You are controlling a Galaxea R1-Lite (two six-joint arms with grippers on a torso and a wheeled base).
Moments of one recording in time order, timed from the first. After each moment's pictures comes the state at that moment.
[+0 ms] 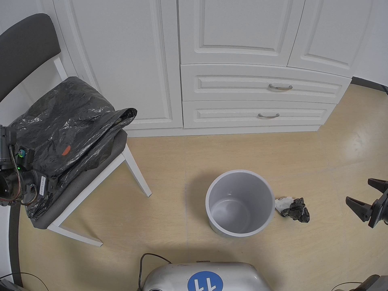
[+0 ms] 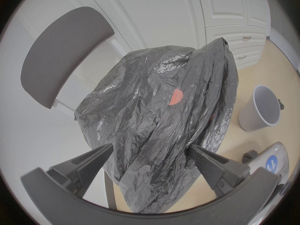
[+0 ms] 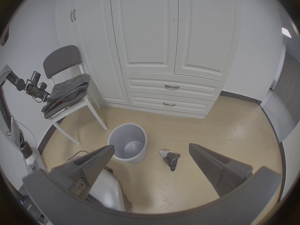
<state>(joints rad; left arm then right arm) 0.06 1.35 -0.64 -0.16 0.26 0.34 0.06 0.85 -0.41 -0.14 0.14 -0.15</state>
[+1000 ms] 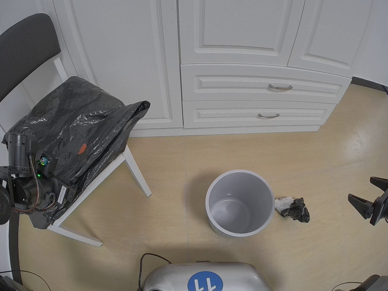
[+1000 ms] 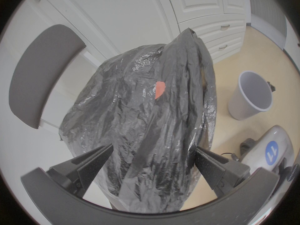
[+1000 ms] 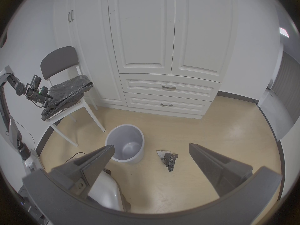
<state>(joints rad) -0.12 1.43 -0.60 -0.25 0.31 0.40 0.03 0.85 -0.42 -0.14 0.14 -0.15</state>
